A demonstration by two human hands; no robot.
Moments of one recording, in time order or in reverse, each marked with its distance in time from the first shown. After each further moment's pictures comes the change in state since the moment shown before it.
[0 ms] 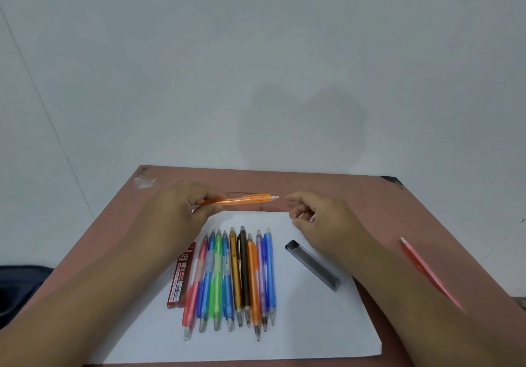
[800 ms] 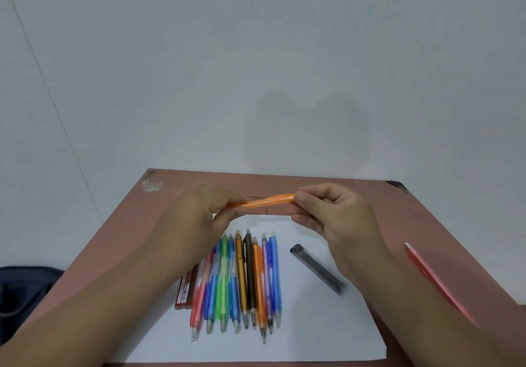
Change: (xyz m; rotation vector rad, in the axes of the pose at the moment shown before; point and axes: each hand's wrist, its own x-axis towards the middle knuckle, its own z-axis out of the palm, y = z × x) left_hand -0.003 0.025 -0.001 0.014 0.023 0.136; right_hand -0.020 -0.050 -0.010 1.004 0.209 0.241
